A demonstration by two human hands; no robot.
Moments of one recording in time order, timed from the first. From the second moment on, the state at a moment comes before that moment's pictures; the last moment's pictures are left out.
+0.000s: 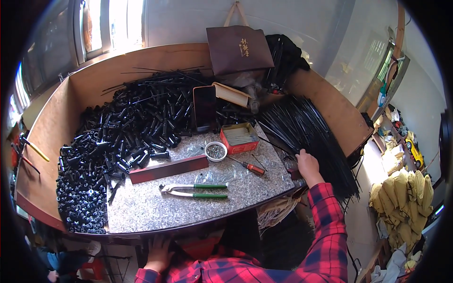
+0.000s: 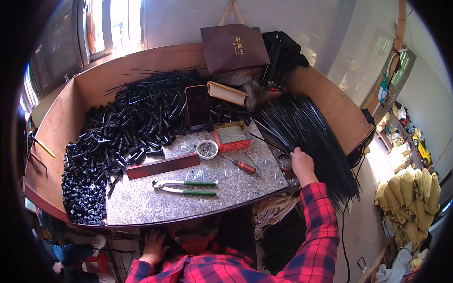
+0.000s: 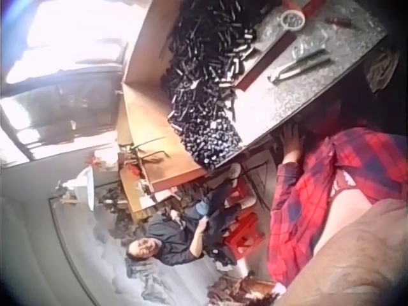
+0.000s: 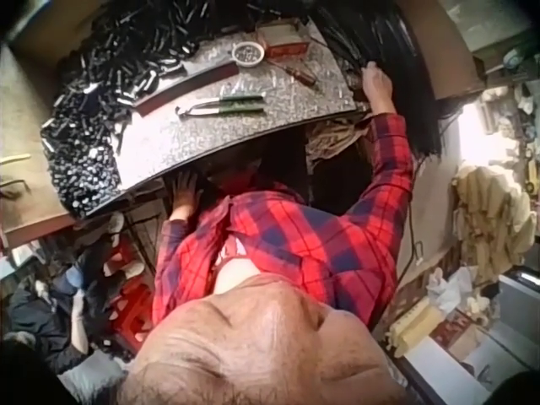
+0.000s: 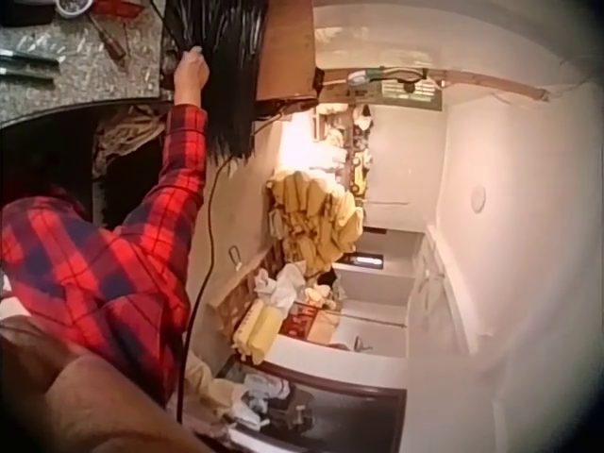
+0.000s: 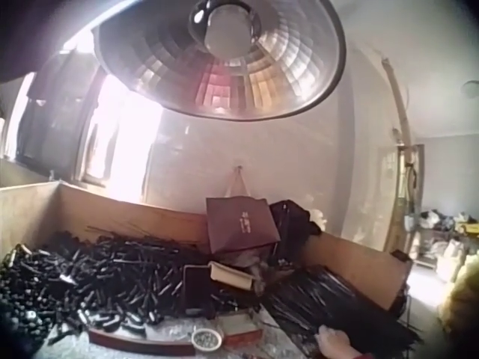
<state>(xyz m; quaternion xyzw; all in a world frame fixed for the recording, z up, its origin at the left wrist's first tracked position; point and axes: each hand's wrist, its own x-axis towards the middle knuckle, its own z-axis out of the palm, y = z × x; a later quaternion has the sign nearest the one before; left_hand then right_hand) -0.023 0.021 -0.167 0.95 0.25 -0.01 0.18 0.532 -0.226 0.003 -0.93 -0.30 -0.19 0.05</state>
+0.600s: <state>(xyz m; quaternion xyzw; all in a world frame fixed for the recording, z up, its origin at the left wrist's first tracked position) -0.035 0.017 -0.162 0.97 0.20 -0.03 0.16 0.550 -0.247 0.095 -0.96 -0.25 -0.12 0.06</state>
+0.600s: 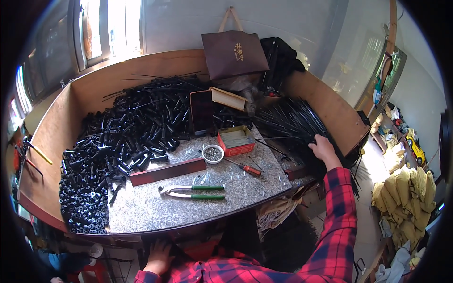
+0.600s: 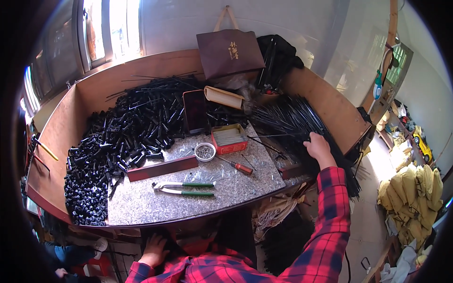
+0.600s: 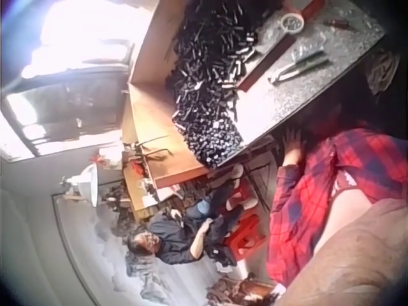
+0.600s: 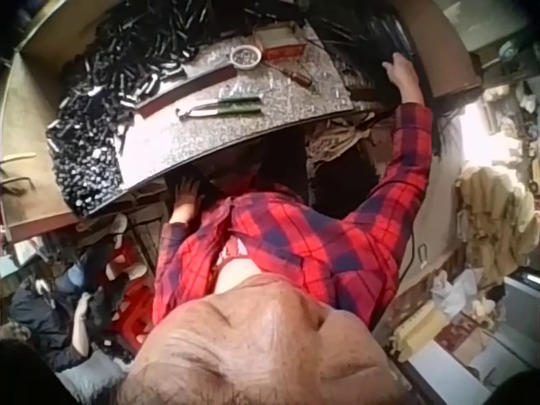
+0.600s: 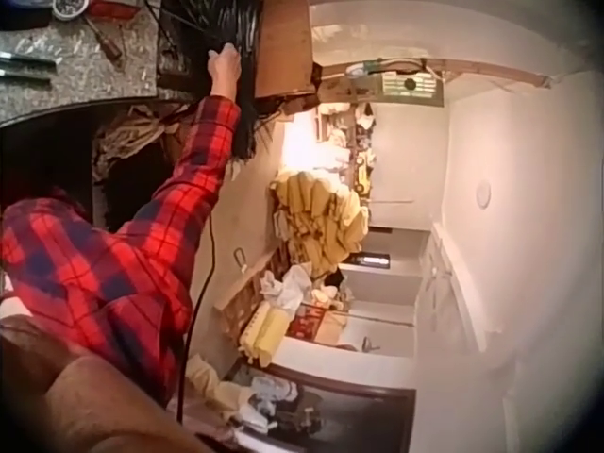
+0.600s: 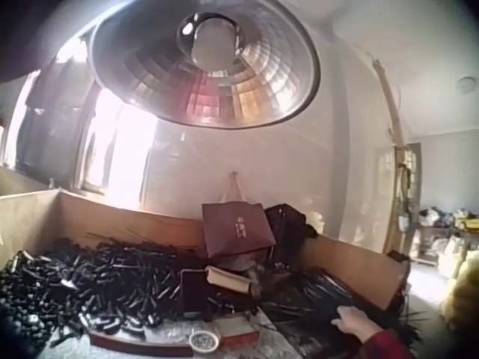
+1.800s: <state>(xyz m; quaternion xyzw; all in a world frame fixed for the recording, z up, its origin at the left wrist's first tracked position) 0.080 0.025 0.063 0.90 0.12 0.38 0.17 0.409 -0.122 0.206 -0.75 -0.56 -0.21 0.27</state>
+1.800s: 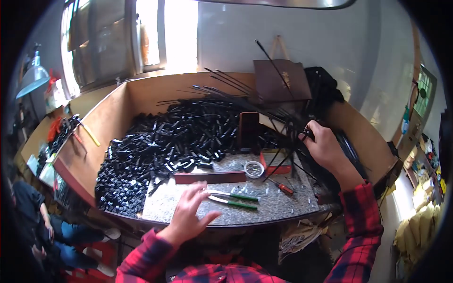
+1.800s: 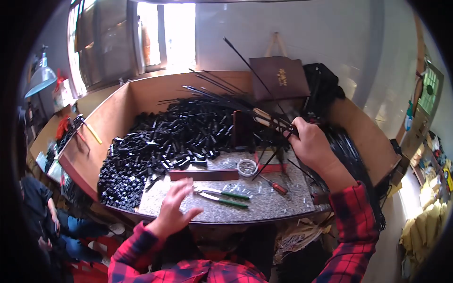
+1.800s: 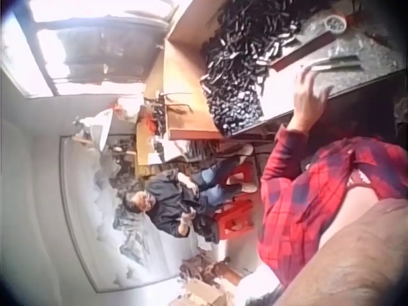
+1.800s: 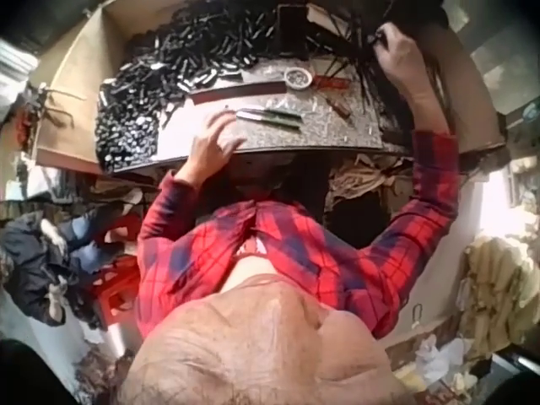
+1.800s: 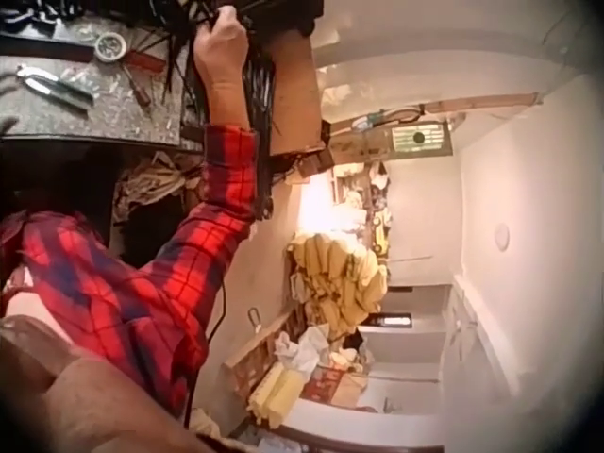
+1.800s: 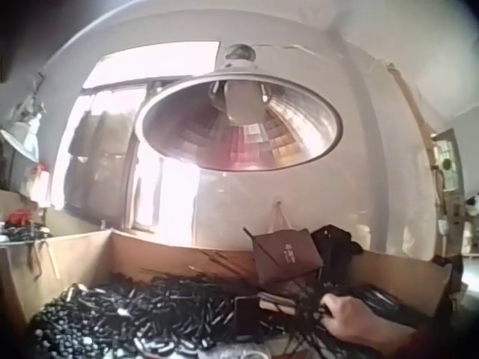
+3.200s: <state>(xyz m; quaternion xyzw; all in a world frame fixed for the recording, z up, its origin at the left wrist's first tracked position) 0.064 0.078 0.134 0.66 0.18 0.48 0.55 0.315 -0.092 0.029 -0.73 -0.68 -0.02 -0.02</state>
